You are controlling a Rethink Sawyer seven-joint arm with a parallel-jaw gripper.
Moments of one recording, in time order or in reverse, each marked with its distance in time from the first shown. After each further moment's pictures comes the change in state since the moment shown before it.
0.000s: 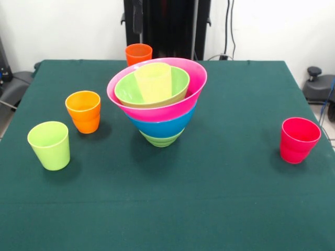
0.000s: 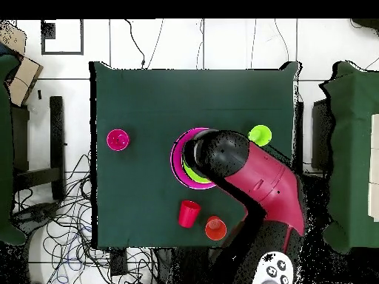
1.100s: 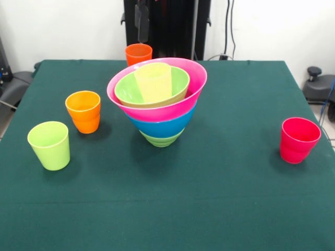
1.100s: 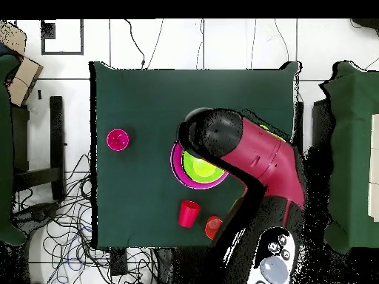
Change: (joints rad) arm -0.025 0.019 0.071 -0.124 -0.061 0.013 0.000
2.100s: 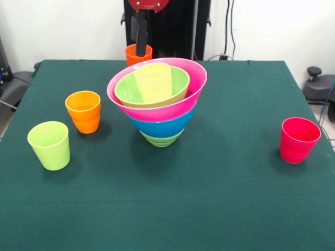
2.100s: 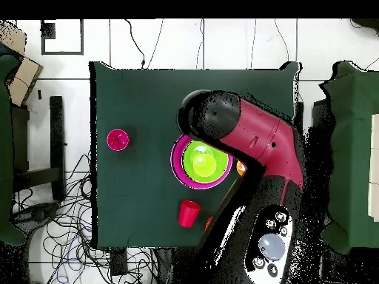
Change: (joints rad) arm -0.004 0.061 0.005 -0.107 0.000 0.015 0.000
